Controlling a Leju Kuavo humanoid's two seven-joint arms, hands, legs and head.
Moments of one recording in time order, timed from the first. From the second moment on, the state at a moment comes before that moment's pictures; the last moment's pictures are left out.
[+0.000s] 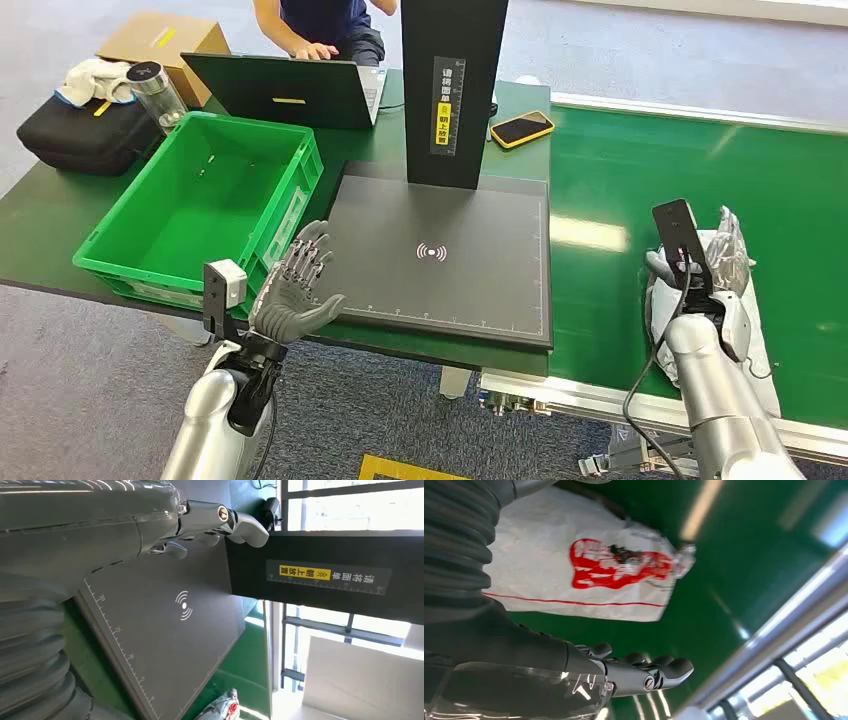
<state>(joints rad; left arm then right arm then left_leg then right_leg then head) -0.13 -0.16 -0.09 -1.05 -0.01 -0.40 -0.59 -0.59 -0.24 -0.14 -0.62 0.80 -0.35 -0.09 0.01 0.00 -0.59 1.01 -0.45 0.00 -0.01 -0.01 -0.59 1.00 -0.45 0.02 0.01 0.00</state>
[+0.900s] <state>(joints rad) -0.07 -0.16 -0.06 -1.12 -0.03 -0.40 -0.55 -0.60 -0.27 -0.14 -0.36 1.00 -0.15 0.34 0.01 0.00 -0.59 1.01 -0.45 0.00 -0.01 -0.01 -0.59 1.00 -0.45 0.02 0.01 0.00</state>
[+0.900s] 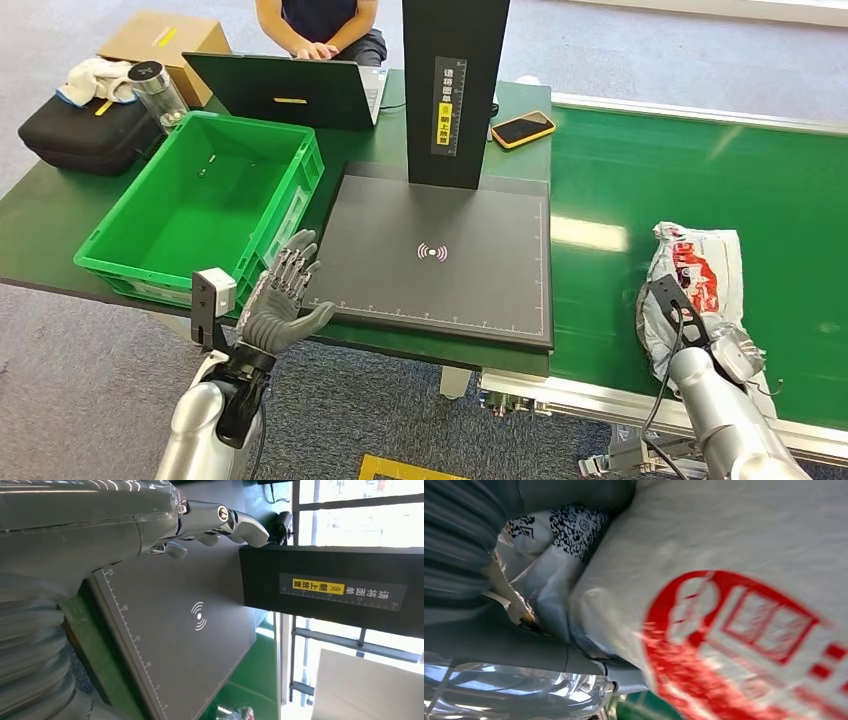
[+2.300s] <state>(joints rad) -0.10 -0.19 -0.02 -1.14 -0.06 -0.41 -0.59 -0.45 -0.15 -0.12 -1.13 1.18 -0.52 -0.27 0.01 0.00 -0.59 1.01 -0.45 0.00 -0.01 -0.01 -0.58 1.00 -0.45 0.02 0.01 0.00</state>
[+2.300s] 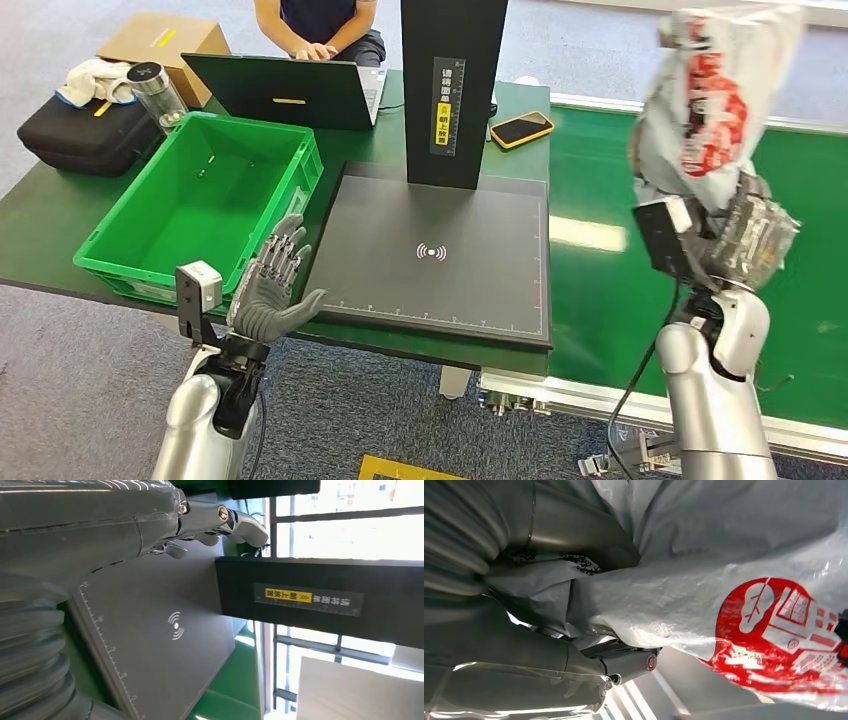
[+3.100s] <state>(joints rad) -0.16 -0.15 -0.06 -1.03 -0.01 -0.39 -0.65 -0.73 -0.15 0.70 -0.77 1.24 -0.17 -0.31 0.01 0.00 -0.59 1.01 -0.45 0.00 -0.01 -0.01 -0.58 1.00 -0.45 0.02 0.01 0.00</state>
